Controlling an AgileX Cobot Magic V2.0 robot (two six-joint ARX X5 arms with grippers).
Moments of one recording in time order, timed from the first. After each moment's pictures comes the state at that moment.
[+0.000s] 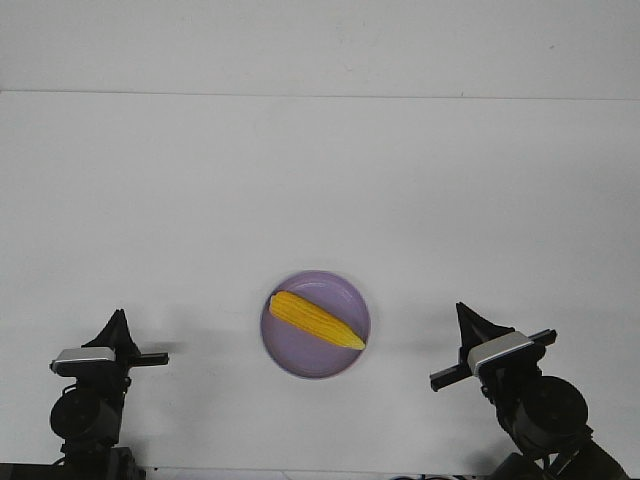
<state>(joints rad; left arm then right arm) 0.06 0.00 0.03 0.02 -0.06 0.08 0.68 0.40 0.59 -0.40 0.32 0.00</state>
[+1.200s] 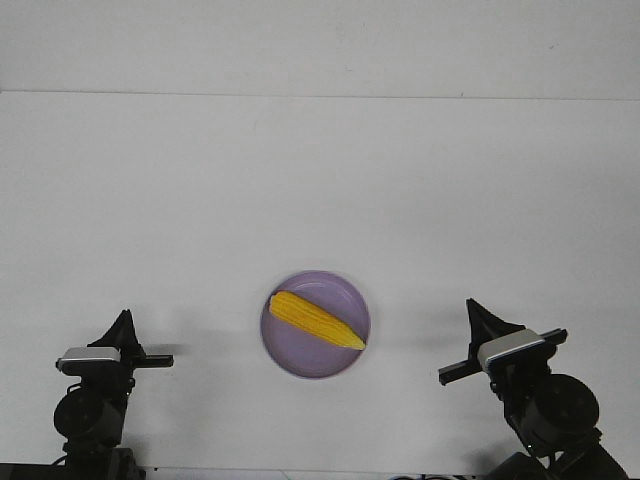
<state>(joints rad) 0.02 0.00 0.03 0.02 -0.07 0.08 0.50 0.36 0.58 -0.38 0.20 -0.02</state>
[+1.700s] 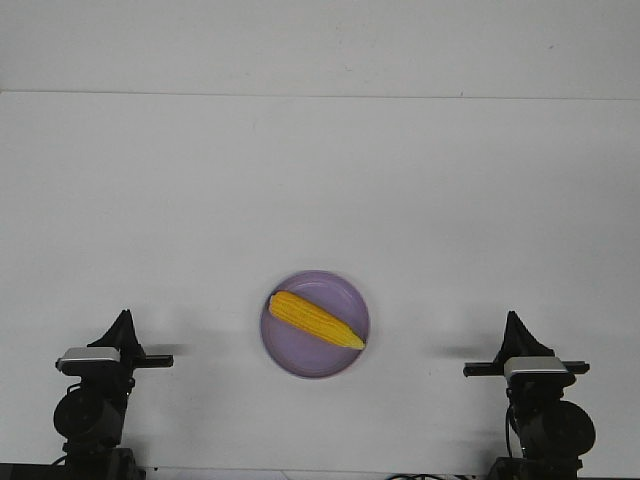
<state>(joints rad) 0.02 0.00 0.03 0.02 -0.07 0.08 -0.05 0.02 0.10 -0.11 -0.08 -0.04</state>
